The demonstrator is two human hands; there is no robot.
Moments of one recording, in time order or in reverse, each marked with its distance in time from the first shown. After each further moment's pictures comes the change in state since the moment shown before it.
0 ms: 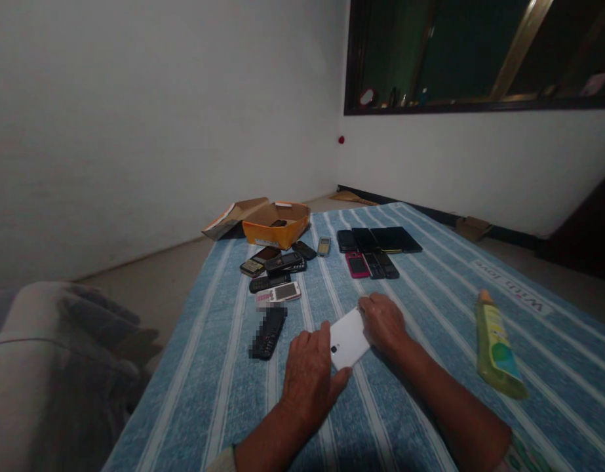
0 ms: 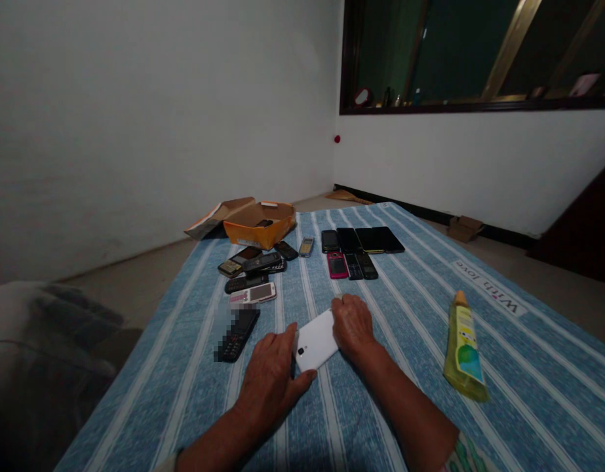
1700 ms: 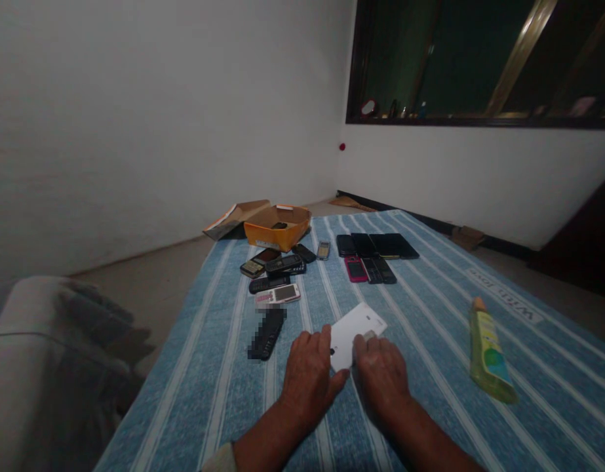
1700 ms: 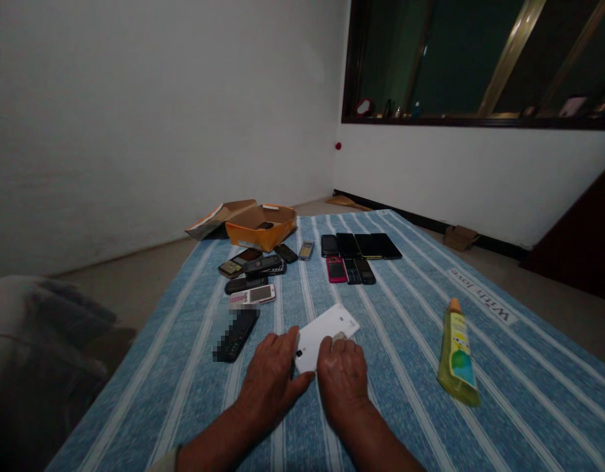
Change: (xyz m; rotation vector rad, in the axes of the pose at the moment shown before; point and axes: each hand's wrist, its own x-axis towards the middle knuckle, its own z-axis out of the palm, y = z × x) left_hand 0.000 -0.003 0.006 -0.028 0.008 0.061; right_hand -0.067 -0.041 -0.001 -0.130 0.041 0.017
